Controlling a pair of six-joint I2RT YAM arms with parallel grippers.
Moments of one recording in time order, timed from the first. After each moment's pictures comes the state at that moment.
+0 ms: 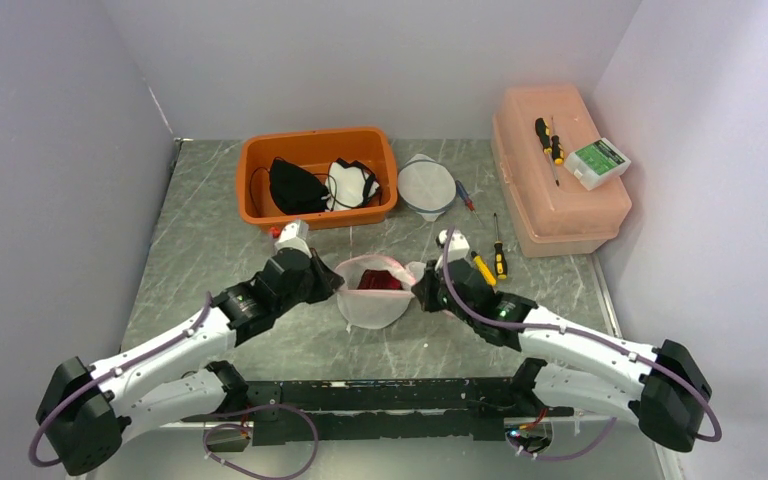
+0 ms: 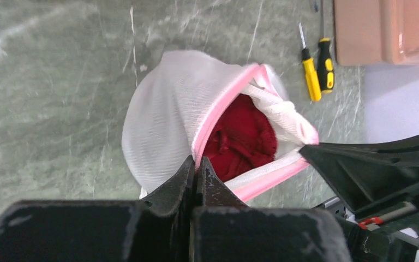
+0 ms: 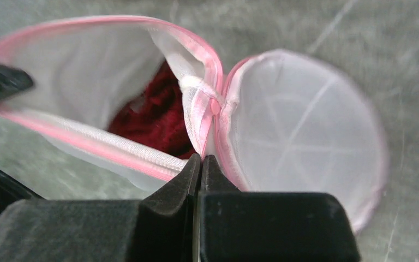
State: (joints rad) left arm -0.78 0.94 0.62 -0.22 -0.20 -0.92; right arm 0.89 0.99 0.59 -0.13 0.27 0.59
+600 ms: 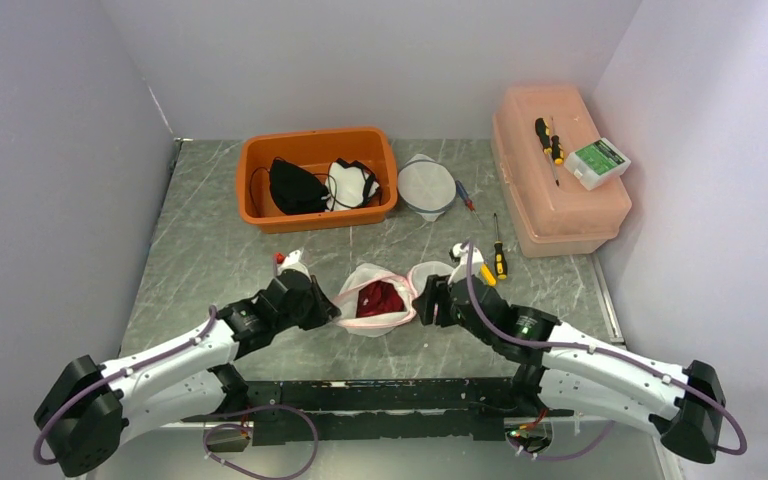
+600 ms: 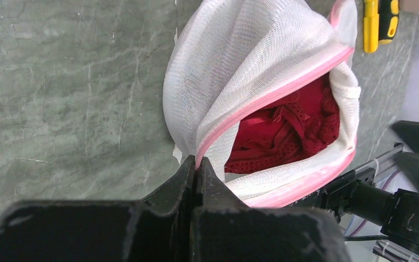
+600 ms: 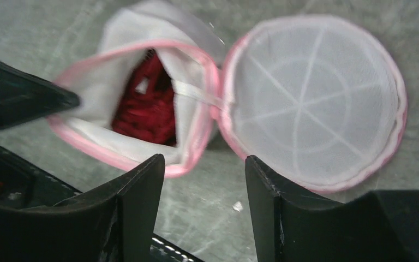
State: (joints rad) left arm -0.80 0.92 0.42 -0.19 -0.09 -1.00; right arm 1.01 0.78 0.47 -0.31 0.35 0.69
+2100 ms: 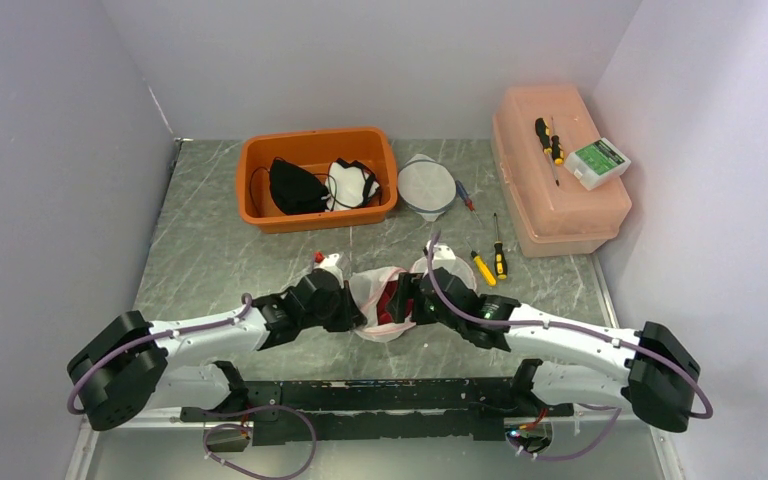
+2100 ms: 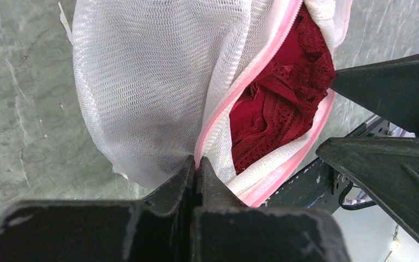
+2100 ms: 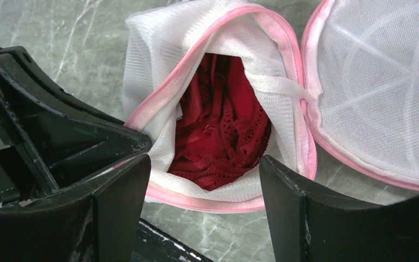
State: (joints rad) left arm -0.91 1.20 0.48 0.03 0.02 -0.90; right arm 1.00 1.07 0.56 -0.16 0.25 0.80
